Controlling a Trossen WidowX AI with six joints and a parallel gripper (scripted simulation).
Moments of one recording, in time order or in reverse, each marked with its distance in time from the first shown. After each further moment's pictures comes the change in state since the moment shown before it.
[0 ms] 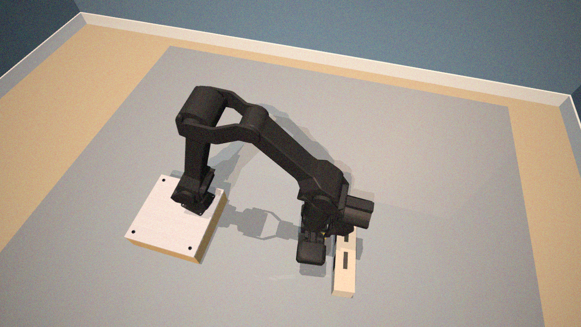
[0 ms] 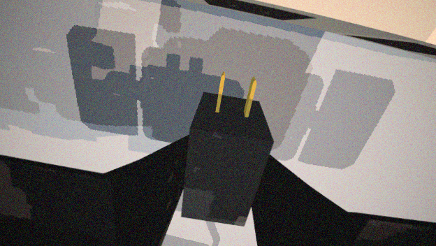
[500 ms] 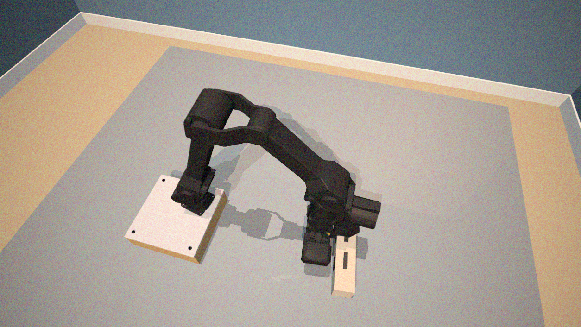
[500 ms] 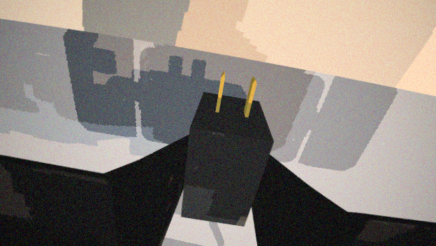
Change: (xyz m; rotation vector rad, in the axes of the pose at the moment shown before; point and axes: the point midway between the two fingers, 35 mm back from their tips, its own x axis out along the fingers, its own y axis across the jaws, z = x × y) arm 0.001 0.001 0.013 0.022 0.000 0.001
